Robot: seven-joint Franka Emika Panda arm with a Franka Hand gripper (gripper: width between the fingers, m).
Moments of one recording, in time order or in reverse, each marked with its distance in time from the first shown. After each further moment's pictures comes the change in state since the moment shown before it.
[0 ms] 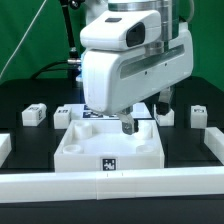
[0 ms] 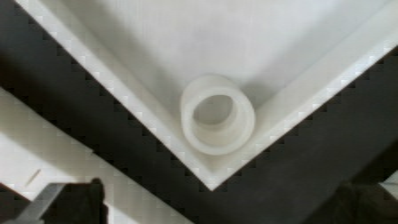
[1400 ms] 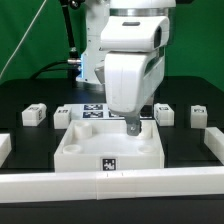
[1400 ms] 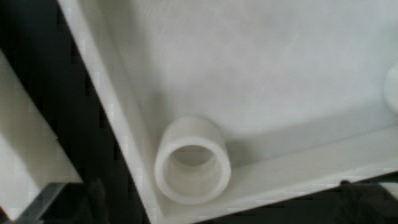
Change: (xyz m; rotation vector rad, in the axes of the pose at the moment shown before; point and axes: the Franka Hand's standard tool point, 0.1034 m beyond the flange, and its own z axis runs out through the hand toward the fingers) arm -0.022 -0.010 0.012 -0.075 -0.035 -0.426
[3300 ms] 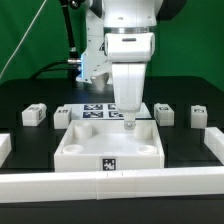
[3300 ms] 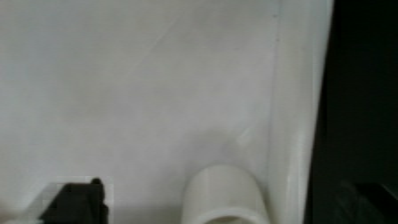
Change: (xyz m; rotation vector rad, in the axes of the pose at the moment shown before) arm -0.040 -0.097 0.036 -0.002 0.016 -0.235
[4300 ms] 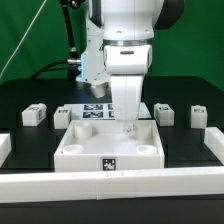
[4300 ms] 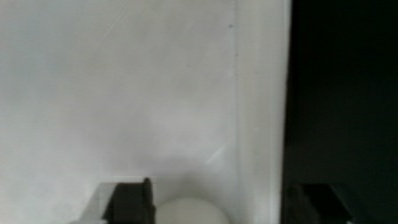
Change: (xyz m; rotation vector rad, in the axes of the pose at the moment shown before) arm 0.000 -0.005 0.012 0.011 0.003 0.010
